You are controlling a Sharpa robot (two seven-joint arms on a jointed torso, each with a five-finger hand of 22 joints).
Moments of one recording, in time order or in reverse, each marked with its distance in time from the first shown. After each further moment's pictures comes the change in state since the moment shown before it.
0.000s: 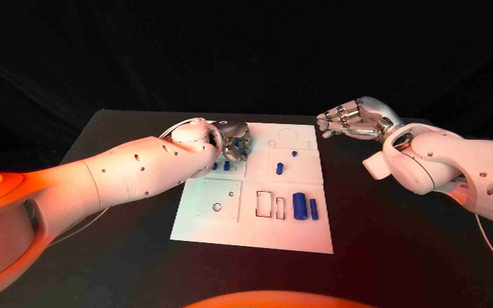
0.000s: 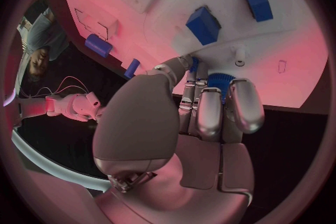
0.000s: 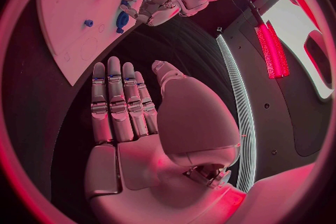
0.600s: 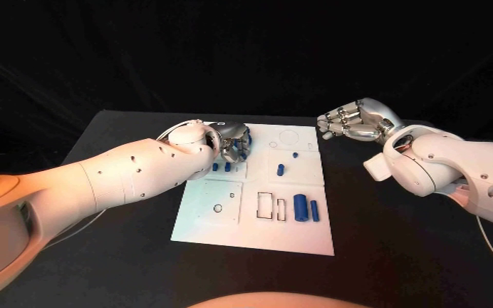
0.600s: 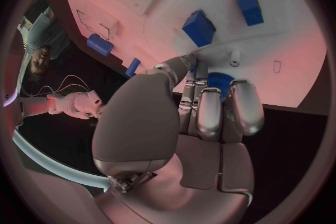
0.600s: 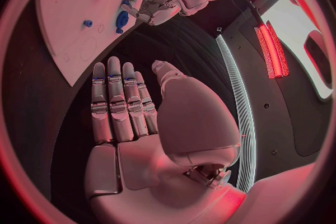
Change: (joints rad) left arm -0.003 -0.026 0.001 0.020 0.012 -0.024 0.017; left_hand 0.003 0.002 0.048 -0.035 -0.003 0.027 0.006 -0.025 -0.002 0.040 0.003 -0.041 0.005 0.000 0.000 0.006 -0.006 0.000 0.004 -0.004 0.012 0.015; right arm 0.000 0.000 0.000 0.001 0.000 -0.001 0.001; right_hand 0.000 0.000 0.000 0.000 0.000 0.000 0.000 0.000 0.000 0.000 0.000 0.000 -0.001 0.000 0.000 0.000 0.000 0.000 0.000 0.000 0.000 -0.001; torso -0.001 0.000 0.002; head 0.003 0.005
